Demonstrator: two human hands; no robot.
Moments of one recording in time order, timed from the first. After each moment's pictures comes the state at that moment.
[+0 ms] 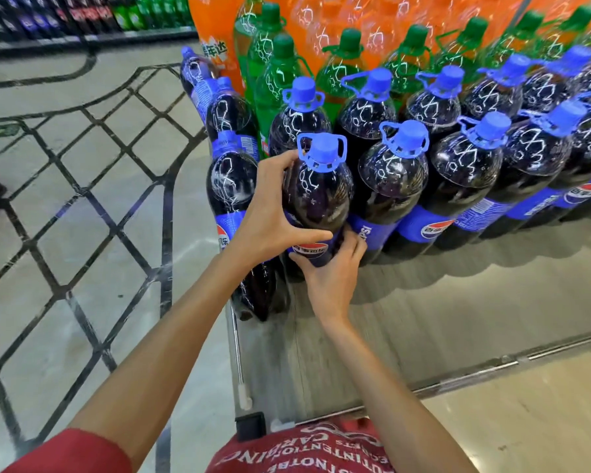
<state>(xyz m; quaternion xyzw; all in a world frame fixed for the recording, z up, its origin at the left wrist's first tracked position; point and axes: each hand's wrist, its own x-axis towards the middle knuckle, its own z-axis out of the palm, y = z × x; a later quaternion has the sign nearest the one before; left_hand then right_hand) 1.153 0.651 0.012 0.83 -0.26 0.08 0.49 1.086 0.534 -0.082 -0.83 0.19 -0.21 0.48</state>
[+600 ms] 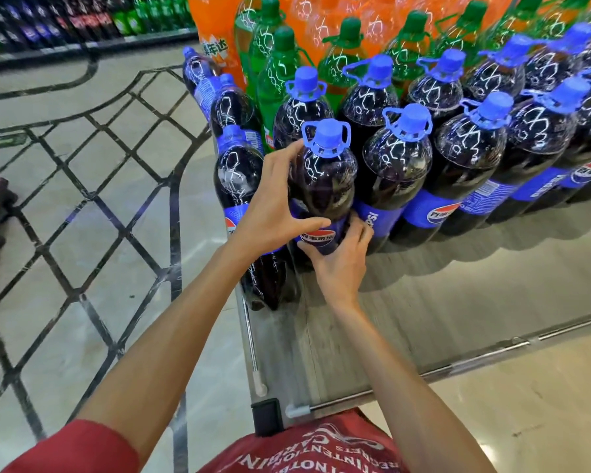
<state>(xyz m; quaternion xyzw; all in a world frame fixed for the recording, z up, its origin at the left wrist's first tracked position) 1.149 0.660 0.015 0.85 -0.27 0.06 0.44 1.085 0.534 -0.083 -0.85 0.20 -0.20 0.44</state>
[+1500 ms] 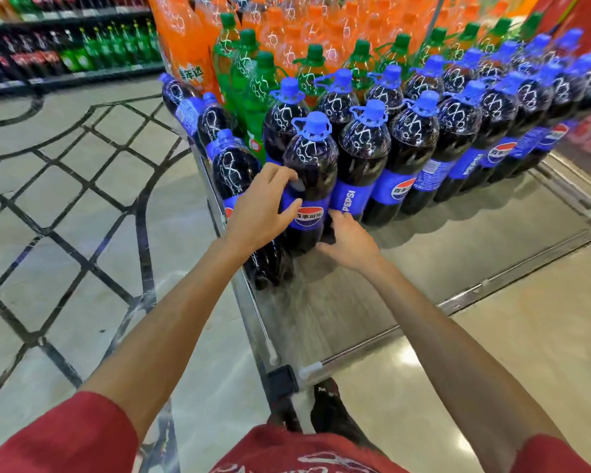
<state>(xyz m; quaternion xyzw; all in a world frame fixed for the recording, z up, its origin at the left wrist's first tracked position) 1.107 0.692 0.022 0.89 -0.33 0.10 0.31 1.053 0.501 -0.041 -0.96 0.10 0.05 0.24</state>
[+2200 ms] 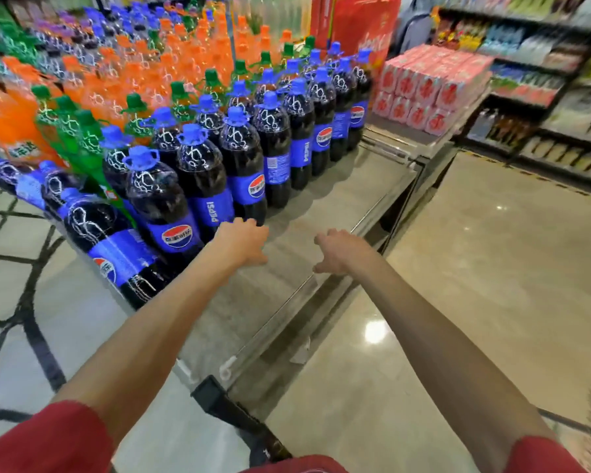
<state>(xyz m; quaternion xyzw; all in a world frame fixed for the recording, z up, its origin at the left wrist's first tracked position) 0.990 0.539 0.055 0.86 -0.47 -0.09 -0.16 0.853 0.389 0.035 -0.96 0.24 0.16 0.07</state>
